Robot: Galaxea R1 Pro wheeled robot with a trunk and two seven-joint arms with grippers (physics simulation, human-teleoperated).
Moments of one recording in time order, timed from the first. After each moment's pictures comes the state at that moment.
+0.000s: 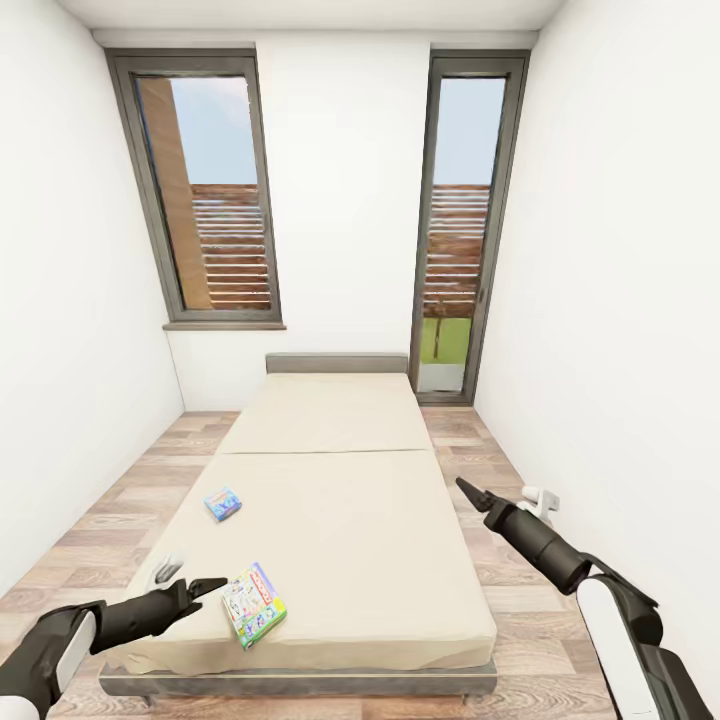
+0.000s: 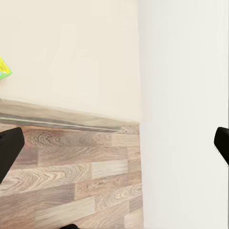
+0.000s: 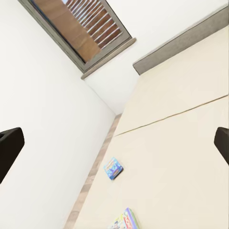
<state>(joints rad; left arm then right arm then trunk) -0.51 0.28 0.34 -0.56 0.12 0.70 -0.95 -0.23 -0.05 -0.18 -1.55 -0.62 0.56 0.39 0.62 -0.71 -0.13</state>
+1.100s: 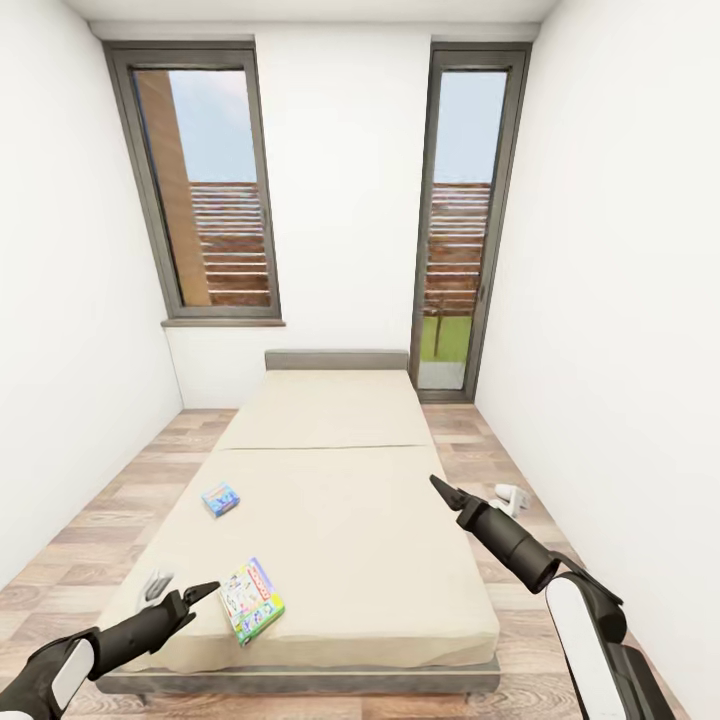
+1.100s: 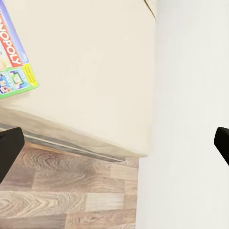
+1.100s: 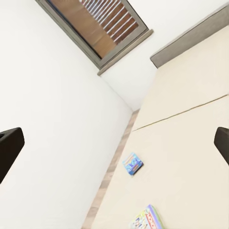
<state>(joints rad) -0.51 0.27 0.43 -0.39 0.25 0.54 -0.85 -0.23 0.03 -0.13 -1.56 -0.63 0.56 0.39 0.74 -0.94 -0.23</state>
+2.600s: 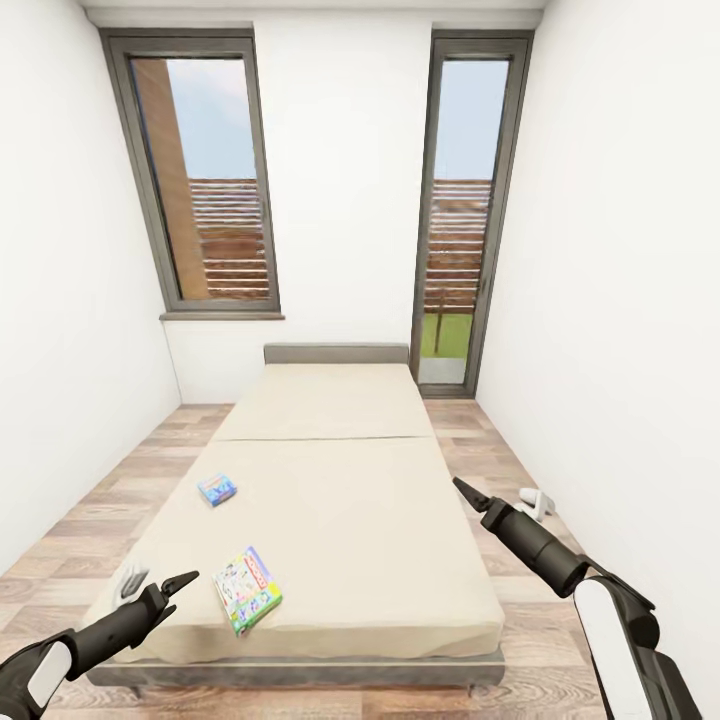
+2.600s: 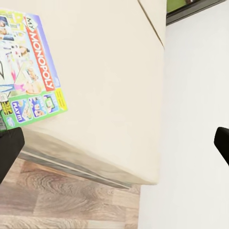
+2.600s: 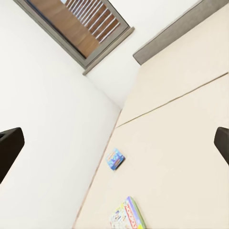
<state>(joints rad) -0.51 0.30 0.54 -0.39 0.26 0.54 -0.84 -0.23 0.01 -0.23 -1.56 -0.63 0.63 0.41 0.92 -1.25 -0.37</state>
